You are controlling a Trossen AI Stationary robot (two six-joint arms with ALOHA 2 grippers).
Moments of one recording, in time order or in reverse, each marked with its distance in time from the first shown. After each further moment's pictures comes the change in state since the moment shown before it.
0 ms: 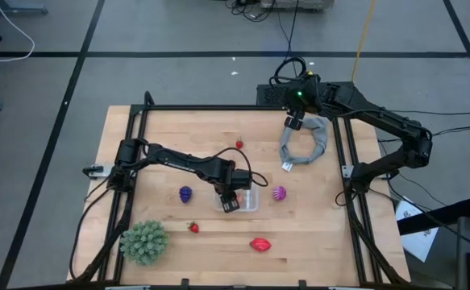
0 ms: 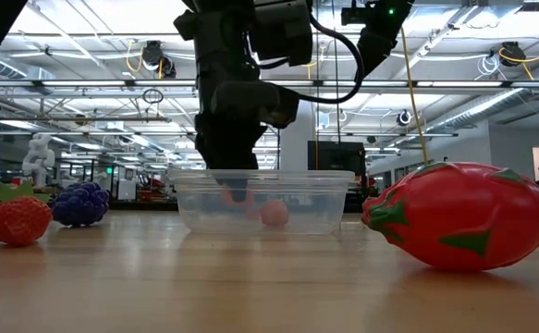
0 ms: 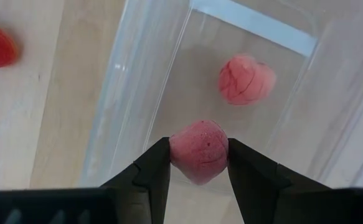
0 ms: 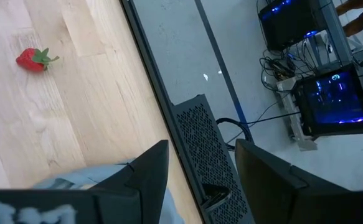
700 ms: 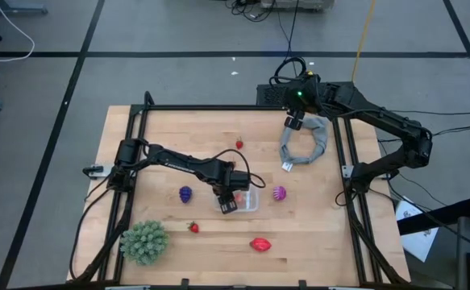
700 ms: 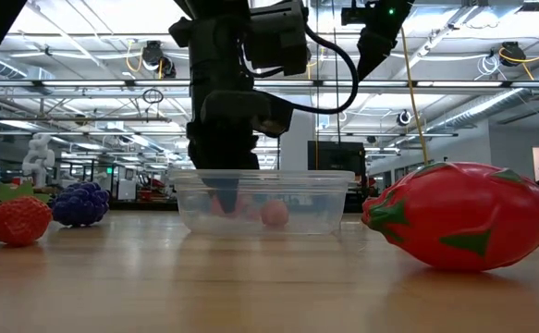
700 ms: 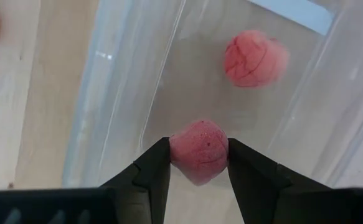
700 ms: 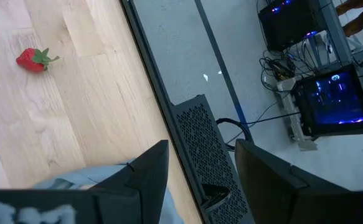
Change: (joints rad) left arm 0.001 0.000 -0.042 0.016 0.020 -0.002; right arm 0.000 0.000 0.000 0.002 0.000 -0.001
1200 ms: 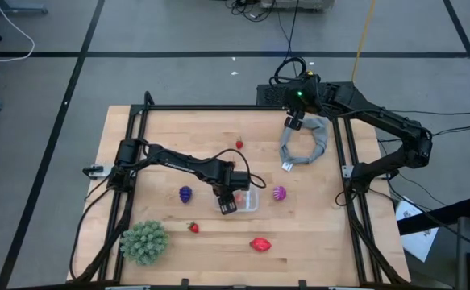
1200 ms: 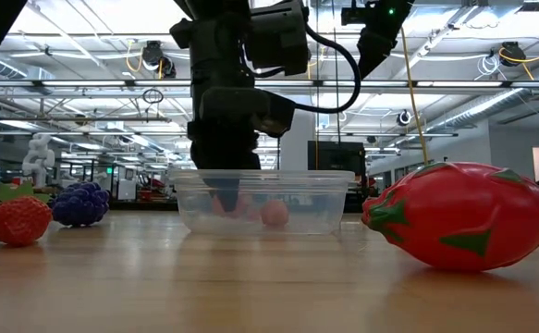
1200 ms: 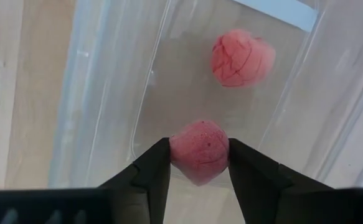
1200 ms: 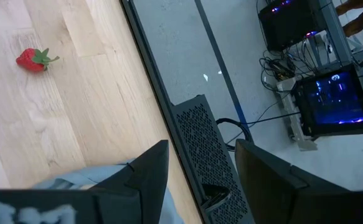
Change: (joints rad) left arm 0.001 0.000 0.000 0.007 0.030 0.030; right arm 0.000 0.000 0.000 0.000 0.000 0.000
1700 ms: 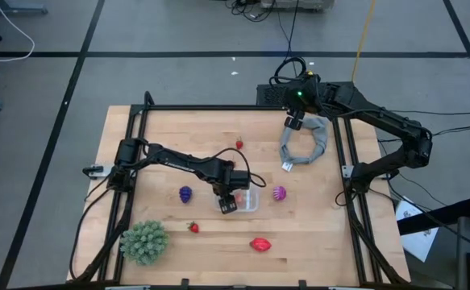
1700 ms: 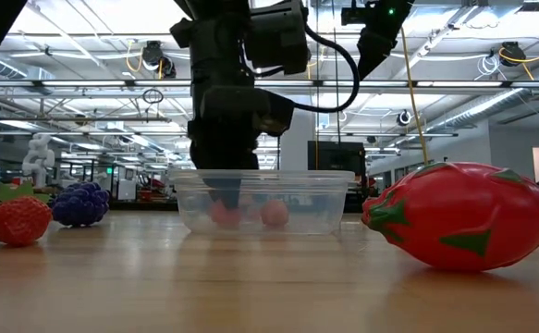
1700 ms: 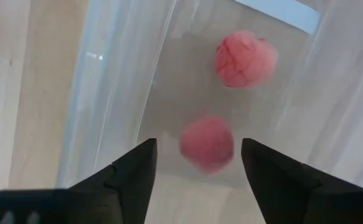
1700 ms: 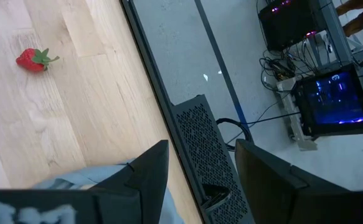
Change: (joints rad) left arm 0.006 -0.009 0.000 -0.004 0.000 -0.005; right arm 0.000 0.000 0.000 0.000 0.000 0.001
